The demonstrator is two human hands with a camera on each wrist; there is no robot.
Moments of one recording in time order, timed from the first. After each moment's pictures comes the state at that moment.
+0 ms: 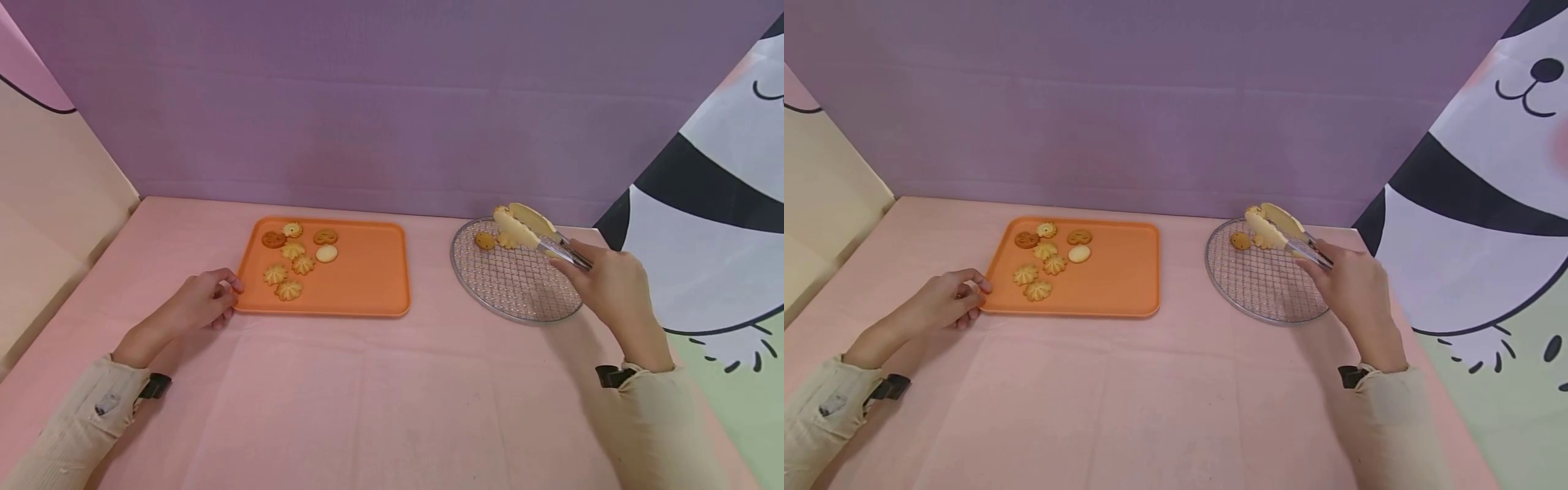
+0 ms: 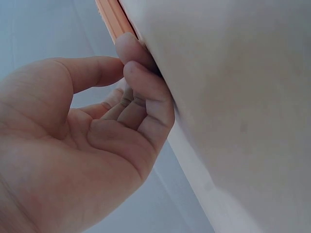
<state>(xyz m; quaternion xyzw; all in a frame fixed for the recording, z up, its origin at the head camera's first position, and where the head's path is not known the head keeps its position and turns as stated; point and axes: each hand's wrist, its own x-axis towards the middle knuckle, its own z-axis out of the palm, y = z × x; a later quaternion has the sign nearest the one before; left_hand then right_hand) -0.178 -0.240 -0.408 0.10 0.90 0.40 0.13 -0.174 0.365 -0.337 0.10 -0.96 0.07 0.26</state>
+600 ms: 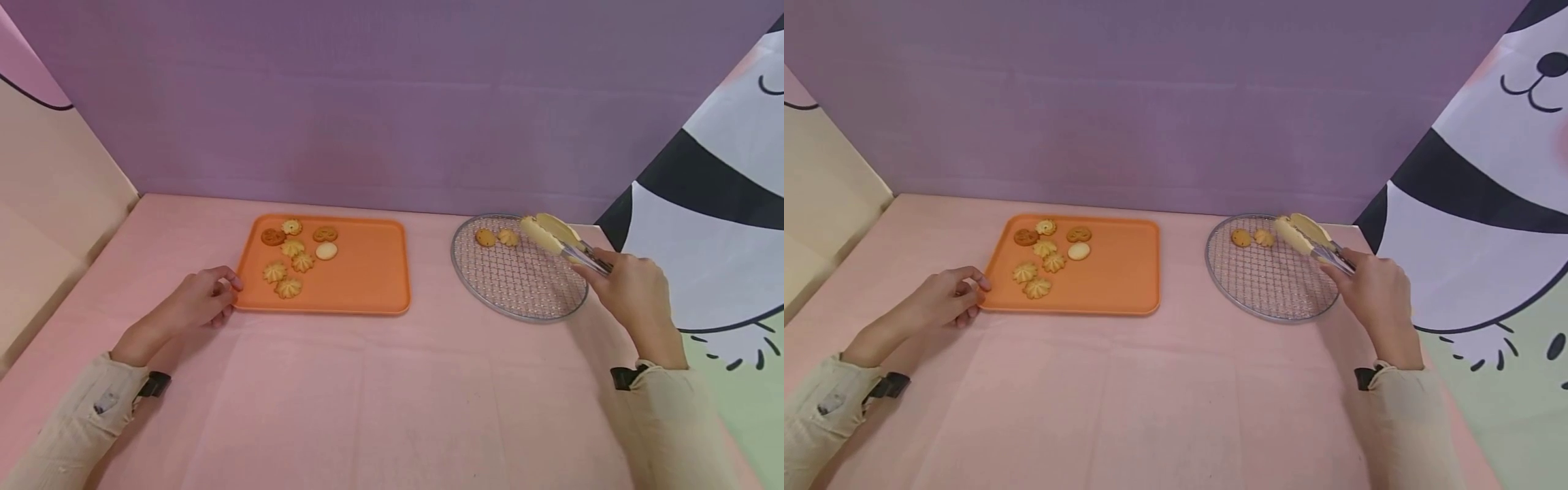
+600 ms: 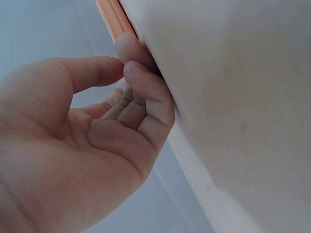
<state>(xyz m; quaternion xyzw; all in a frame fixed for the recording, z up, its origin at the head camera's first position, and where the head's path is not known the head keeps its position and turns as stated) -0.177 -0.242 -0.411 0.12 0.90 0.41 0.12 -0.177 0.409 -0.354 0.03 -0.98 0.08 0.20</state>
